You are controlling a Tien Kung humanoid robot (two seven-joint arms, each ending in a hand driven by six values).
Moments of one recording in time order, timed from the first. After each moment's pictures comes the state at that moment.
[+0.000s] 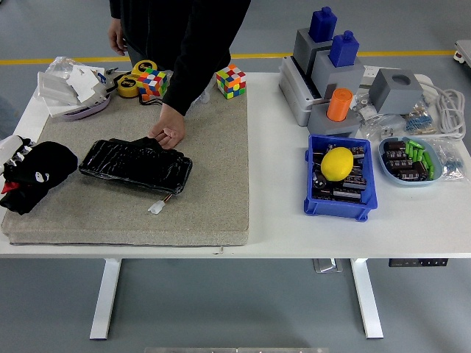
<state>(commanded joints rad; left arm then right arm) -0.52 0.70 -0.77 -0.94 1.42 0.10 0.11 0.09 -0.45 0.67 0.30 -0.10 -0.02 -0.11</state>
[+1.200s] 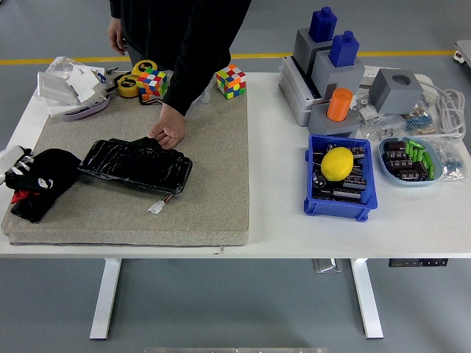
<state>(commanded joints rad) -0.50 0.69 -0.78 -0.92 1.44 0.06 0.14 0.09 -0.45 0.67 0.30 -0.10 -0.02 -0.11</state>
